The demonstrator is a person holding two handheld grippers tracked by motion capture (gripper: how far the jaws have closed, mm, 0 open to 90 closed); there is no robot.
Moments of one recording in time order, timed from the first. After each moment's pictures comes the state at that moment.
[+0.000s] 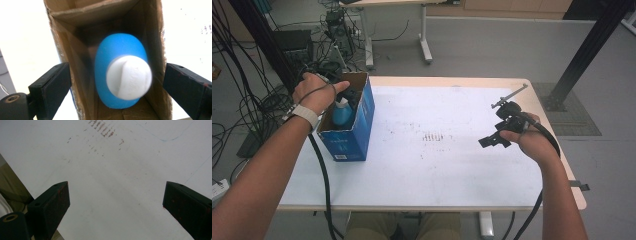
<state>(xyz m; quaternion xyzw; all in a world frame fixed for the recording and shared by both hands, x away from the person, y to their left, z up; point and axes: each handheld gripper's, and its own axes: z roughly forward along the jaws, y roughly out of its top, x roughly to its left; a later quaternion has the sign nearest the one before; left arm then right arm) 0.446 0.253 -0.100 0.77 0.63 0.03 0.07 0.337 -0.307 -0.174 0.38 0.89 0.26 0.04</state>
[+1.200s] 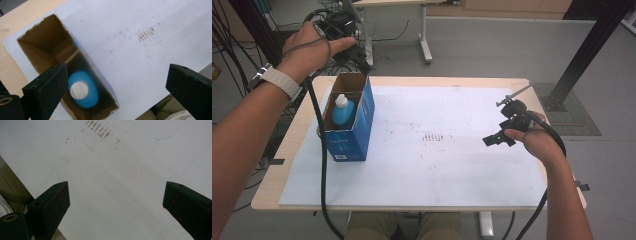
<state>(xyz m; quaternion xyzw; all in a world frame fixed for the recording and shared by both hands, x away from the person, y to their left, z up) 0.425 0.217 0.014 0.87 0.46 0.05 0.16 0.333 -0.314 -0.166 0.39 0.88 0.26 0.04</state>
